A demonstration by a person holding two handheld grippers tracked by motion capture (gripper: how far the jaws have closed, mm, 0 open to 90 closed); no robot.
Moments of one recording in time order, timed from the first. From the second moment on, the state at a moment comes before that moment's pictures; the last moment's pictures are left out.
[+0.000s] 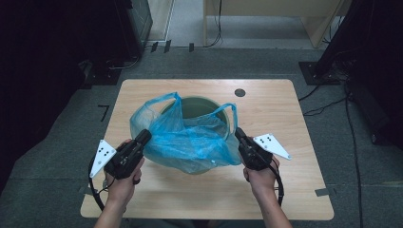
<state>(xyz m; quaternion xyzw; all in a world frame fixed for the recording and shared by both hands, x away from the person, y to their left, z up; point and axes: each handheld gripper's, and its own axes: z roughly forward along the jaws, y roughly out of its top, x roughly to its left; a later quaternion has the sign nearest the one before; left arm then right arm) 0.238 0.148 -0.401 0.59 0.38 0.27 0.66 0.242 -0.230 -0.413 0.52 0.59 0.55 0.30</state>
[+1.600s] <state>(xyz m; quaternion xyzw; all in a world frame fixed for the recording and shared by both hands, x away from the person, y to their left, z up) 0.203 0.162 -0.482 0.75 0.24 0.22 0.58 0.210 -0.243 -0.445 0.52 0.53 0.53 0.41</state>
